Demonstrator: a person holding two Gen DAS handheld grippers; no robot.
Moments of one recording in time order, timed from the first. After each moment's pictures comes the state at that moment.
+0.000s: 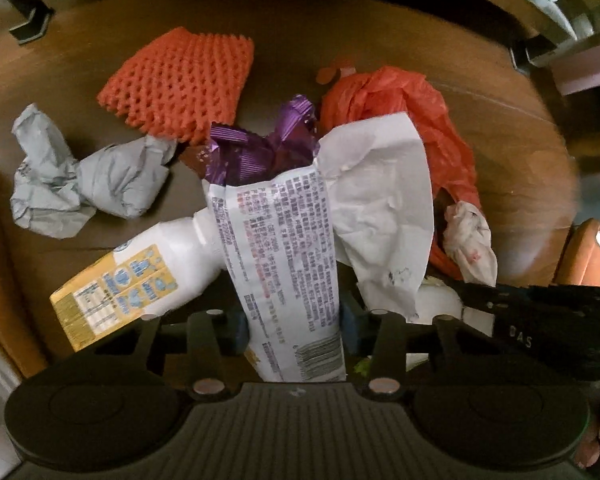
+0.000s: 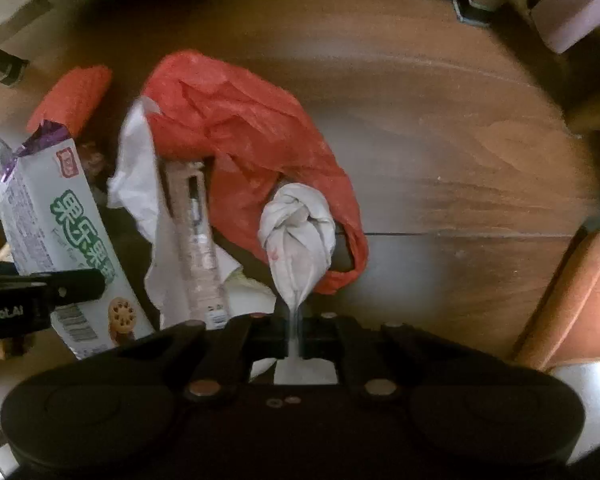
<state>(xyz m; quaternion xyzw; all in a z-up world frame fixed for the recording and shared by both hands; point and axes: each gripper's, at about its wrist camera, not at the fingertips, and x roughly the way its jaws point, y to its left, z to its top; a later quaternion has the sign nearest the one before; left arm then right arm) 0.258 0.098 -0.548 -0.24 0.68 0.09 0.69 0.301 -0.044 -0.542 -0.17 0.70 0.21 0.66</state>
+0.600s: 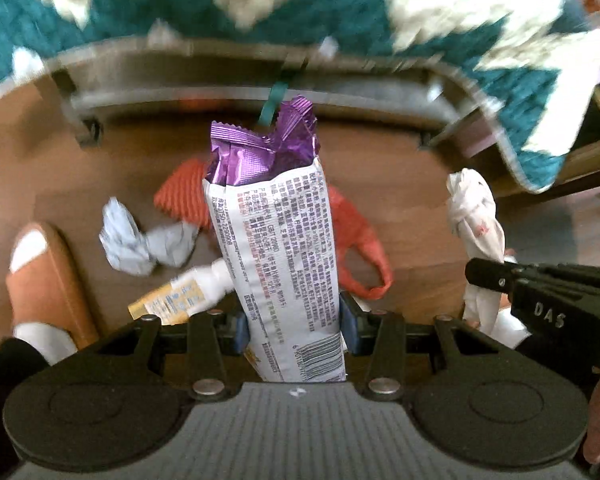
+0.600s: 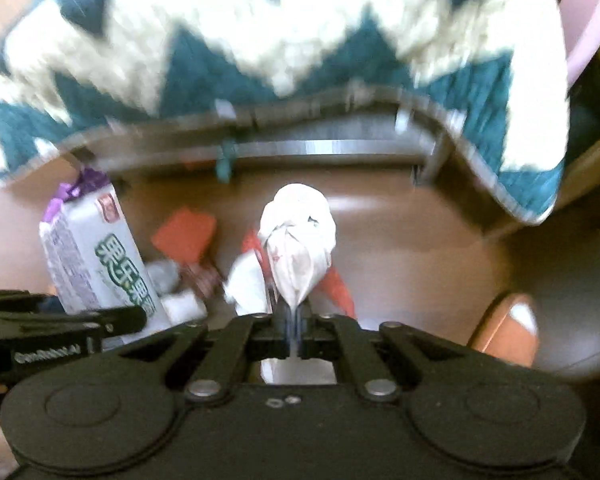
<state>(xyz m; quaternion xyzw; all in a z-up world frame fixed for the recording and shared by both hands) 0.223 0.101 -0.360 -0.22 0.58 0.07 0.78 0.274 -0.054 -0.307 -0.12 0.56 0.25 0.78</state>
